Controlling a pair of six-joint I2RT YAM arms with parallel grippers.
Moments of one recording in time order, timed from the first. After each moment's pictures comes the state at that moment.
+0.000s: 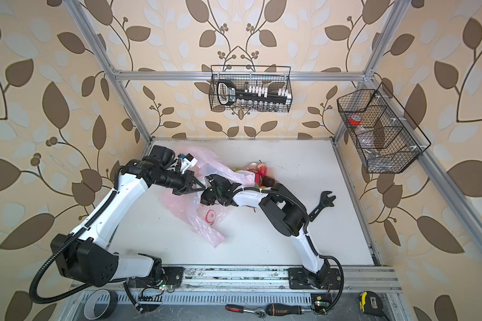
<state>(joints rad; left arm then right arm) -0.20 1.34 1.30 -1.07 0.79 -0.33 0.86 2.18 1.48 0.13 -0.45 1.20</state>
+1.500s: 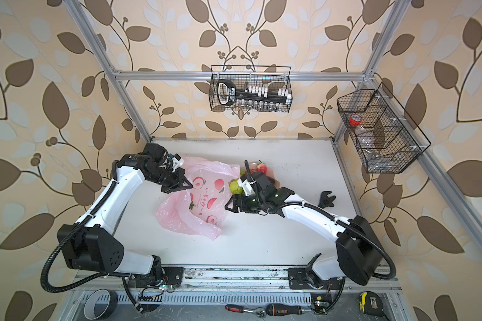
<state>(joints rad) -0.06 1.43 1.36 -1.17 0.60 -0.30 0.68 1.38 0.95 -0.40 -0.42 0.69</state>
